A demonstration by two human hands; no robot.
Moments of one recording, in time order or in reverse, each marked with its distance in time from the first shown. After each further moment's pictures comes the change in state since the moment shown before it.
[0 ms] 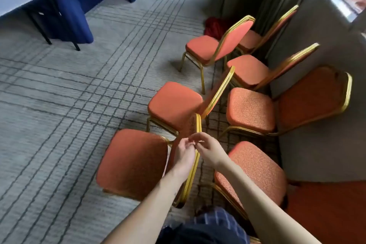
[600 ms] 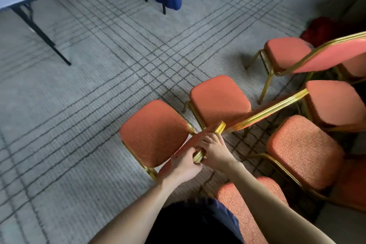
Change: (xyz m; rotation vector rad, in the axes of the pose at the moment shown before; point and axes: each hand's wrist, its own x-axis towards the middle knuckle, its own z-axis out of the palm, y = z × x) left_hand 0.027 -0.015 0.043 0.534 0.126 -0.186; right_hand 0.123 0.086 -0.020 -0.771 -0.564 -0.609
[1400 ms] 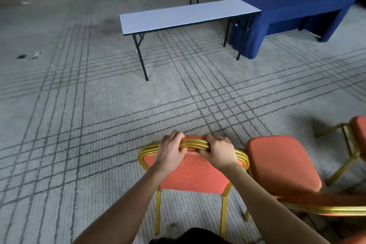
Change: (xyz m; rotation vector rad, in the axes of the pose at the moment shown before) left_hand -0.020 -0.170 -0.210 0.143 0.969 0.123; right_hand 0.180 -0.197 -0.048 -0.046 0.256 -0.249
